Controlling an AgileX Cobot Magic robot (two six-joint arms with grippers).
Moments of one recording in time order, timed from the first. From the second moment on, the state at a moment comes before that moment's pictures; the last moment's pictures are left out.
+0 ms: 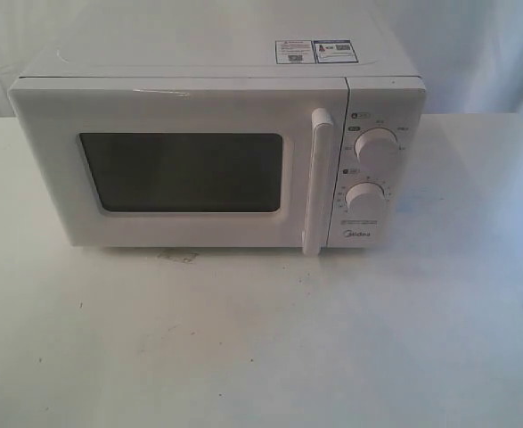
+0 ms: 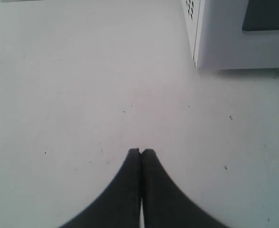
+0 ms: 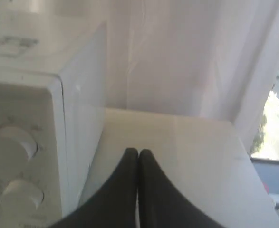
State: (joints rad) left arm 0.01 0.01 0.02 -0.07 0.42 0.11; right arm -0.04 0.79 -0.42 0.00 -0.14 -0.04
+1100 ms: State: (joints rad) left arm 0.01 0.01 0.02 -0.07 0.42 0.11; right arm 0.08 1.30 -0.62 -1.47 -0.78 0.97
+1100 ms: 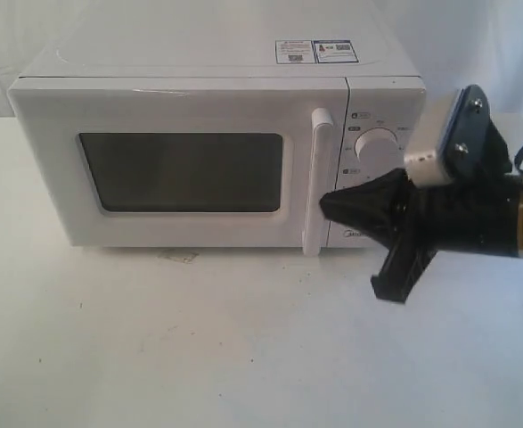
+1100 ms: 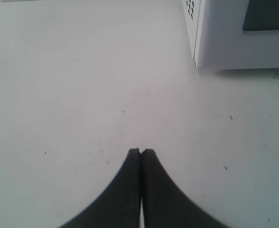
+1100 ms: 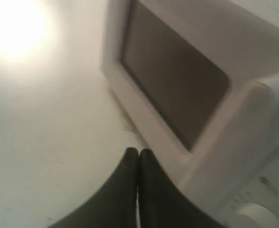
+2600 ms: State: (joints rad) left arm 0.01 0.01 0.02 -0.07 0.42 0.11; right arm 0.07 1.60 -0.76 -1.20 -0.89 0.83
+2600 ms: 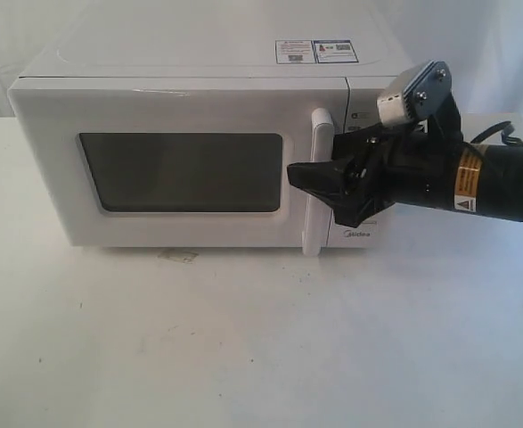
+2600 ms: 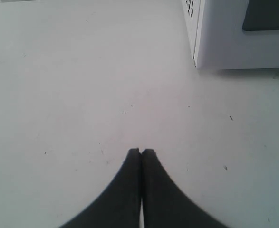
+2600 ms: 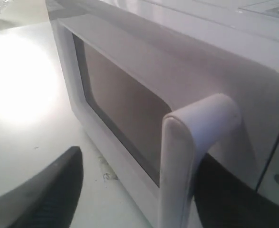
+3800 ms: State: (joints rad) left arm 0.01 0.01 0.02 -0.07 0.42 0.11; right arm 0.07 1.59 -0.84 -1.40 -0.82 1.07
